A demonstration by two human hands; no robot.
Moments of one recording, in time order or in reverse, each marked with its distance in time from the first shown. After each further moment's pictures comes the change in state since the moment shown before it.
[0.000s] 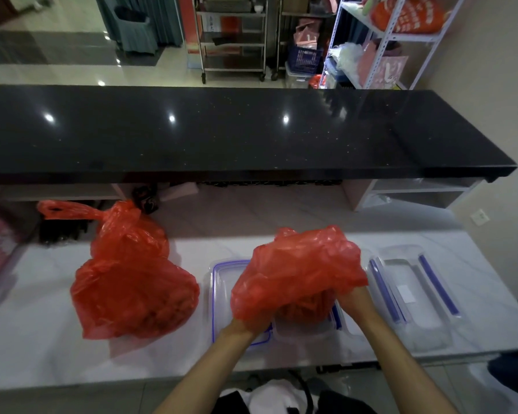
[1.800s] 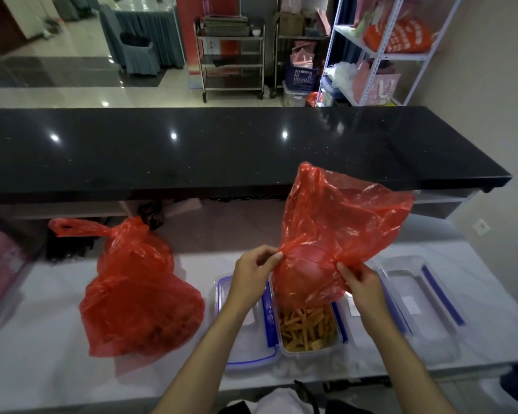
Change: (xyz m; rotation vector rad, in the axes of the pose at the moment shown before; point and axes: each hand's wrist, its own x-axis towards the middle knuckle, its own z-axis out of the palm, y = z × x) left_hand 0.013 0.076 -0.060 -0.253 0.217 0.393; right_hand 0.005 -0.020 -0.009 0.480 0.112 0.007
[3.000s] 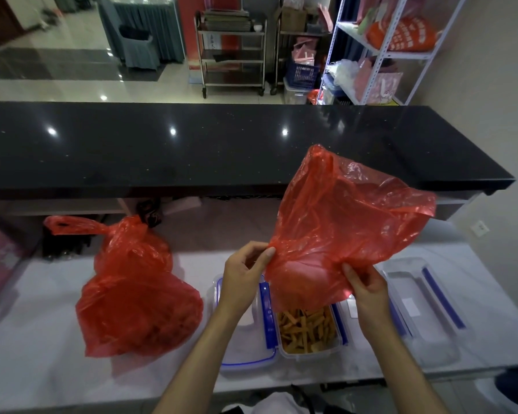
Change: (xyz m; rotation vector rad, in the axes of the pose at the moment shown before) left_hand -0.013 0.017 -0.015 -0.144 0.100 0.036; right_hand -0.012 -0.006 0.003 0.102 0.090 -0.059
